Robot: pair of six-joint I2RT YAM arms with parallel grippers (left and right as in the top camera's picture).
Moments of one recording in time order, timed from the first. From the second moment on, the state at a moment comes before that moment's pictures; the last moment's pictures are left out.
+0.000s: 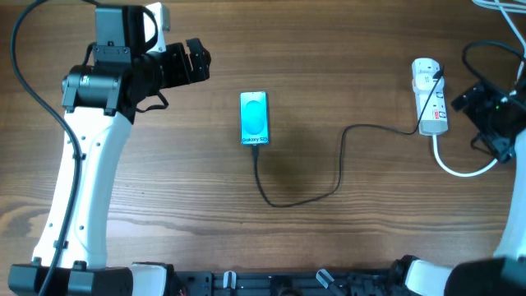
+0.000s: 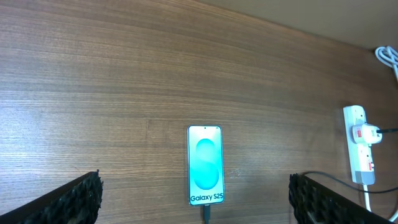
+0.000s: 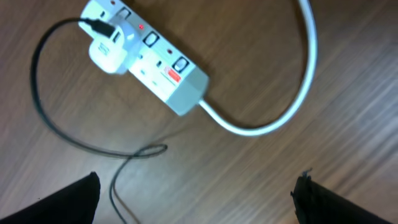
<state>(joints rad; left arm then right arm) -0.10 1.52 1.58 -0.91 0.21 -0.29 -0.41 1.43 1.40 -1.14 0.00 0.49</state>
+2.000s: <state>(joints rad) -0.10 1.52 1.58 -0.91 0.21 -0.29 -0.38 0.71 1.10 -1.26 -0.16 0.49</state>
